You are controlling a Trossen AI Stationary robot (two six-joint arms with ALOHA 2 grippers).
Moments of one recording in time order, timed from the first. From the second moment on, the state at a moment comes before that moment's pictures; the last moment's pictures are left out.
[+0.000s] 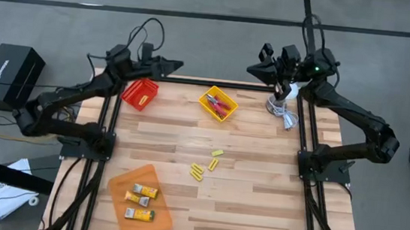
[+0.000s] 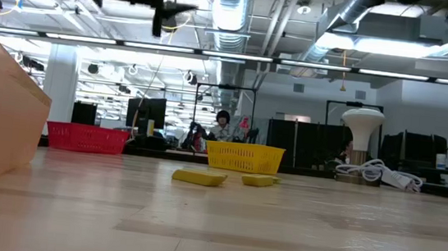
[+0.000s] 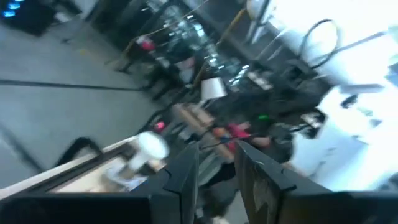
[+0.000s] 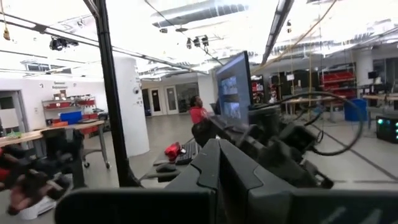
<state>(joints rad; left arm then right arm) 0.72 1.15 0.84 0.46 0.41 -0.78 -0.67 1.25 1.13 0.56 -0.88 0.45</state>
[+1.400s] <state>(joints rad) -0.03 1.68 0.84 0.38 0.33 -0.64 -0.51 1.26 1.15 0.56 -0.82 0.46</state>
